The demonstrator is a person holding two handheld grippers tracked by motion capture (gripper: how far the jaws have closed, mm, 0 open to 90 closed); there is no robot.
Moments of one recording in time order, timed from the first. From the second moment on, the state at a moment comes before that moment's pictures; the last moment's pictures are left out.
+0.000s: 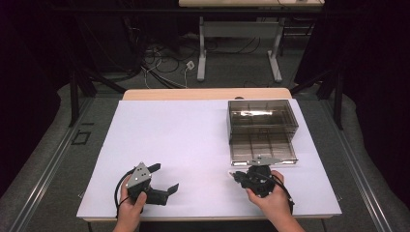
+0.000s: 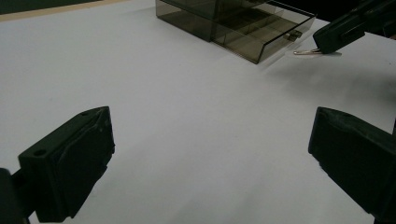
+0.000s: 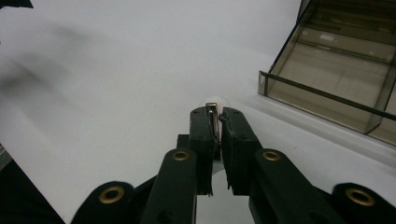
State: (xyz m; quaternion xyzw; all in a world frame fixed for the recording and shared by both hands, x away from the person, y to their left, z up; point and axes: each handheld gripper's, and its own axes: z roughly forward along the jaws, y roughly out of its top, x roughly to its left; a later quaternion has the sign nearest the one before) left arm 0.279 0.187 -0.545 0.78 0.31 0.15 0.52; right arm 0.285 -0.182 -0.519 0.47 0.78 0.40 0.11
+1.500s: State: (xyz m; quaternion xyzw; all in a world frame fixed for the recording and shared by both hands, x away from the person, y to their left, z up) left arm 0.280 0.188 -0.548 0.78 0.33 0.15 0.51; right arm 0.325 -0.195 -0.464 0.46 0.75 0.45 0.15
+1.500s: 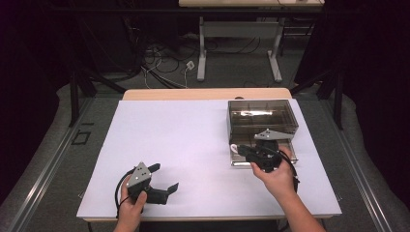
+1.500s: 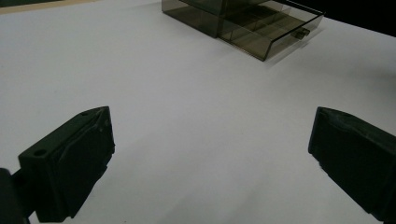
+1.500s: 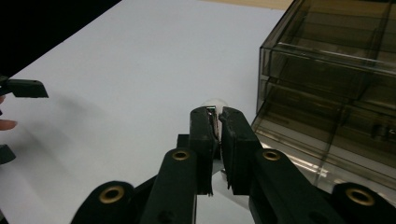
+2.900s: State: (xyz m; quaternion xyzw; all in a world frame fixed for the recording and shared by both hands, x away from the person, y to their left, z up) left arm 0.279 0.190 -0.547 0.78 0.33 0.15 0.51; right arm 0.333 -0.292 -0.481 0.58 0.66 0.44 0.20
